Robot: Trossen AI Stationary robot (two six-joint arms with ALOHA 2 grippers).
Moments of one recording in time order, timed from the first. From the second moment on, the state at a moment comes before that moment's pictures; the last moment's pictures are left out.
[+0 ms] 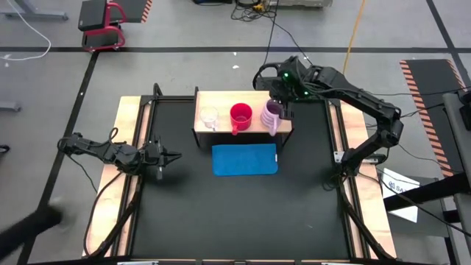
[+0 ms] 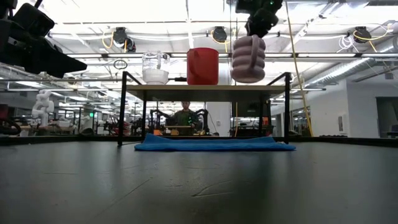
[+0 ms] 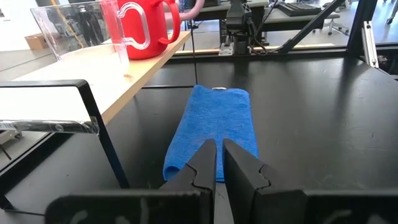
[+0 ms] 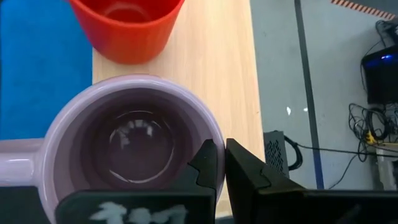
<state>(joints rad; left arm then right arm) -0.30 0.01 0.11 -0.30 -0.44 -0.01 -0.51 1.54 1.68 -1.09 0.03 -0.54</state>
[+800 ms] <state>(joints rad) -0.30 0.01 0.11 -0.30 -0.44 0.00 -0.50 1.55 1.68 -1.12 0.03 -0.52</state>
